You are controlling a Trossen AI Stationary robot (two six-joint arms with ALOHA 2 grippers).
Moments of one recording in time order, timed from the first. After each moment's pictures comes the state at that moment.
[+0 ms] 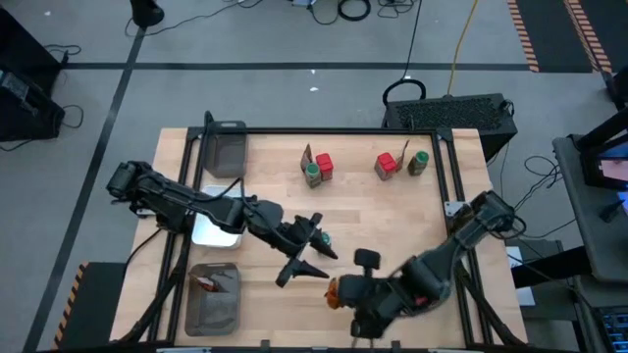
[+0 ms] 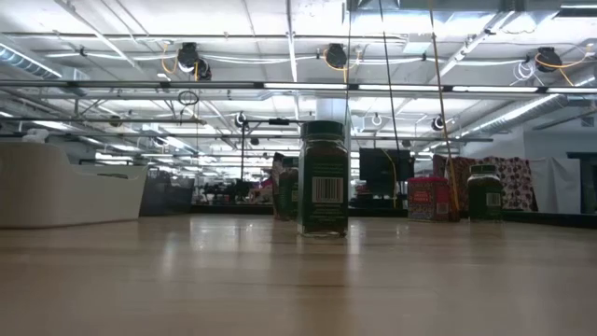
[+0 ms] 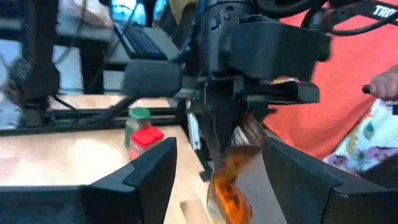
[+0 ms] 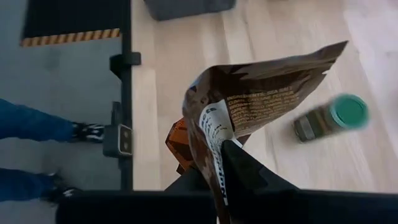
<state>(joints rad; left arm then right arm) -0.27 1.58 1.21 0.21 0.25 -0.20 0.66 1.88 1.91 -1.06 0.36 0.71</state>
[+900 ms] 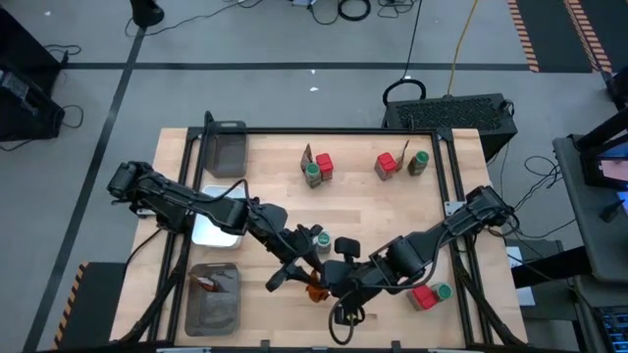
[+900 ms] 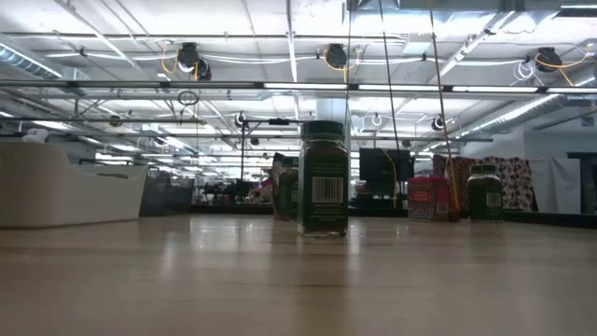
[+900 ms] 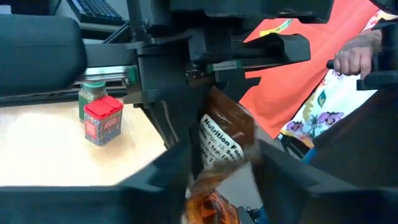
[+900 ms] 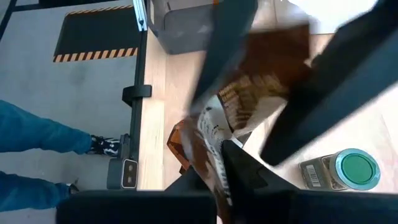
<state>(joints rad) -0.27 1.58 1.22 0.12 0.41 -0.20 0.54 1.88 1.91 -0.91 0.26 0.56</state>
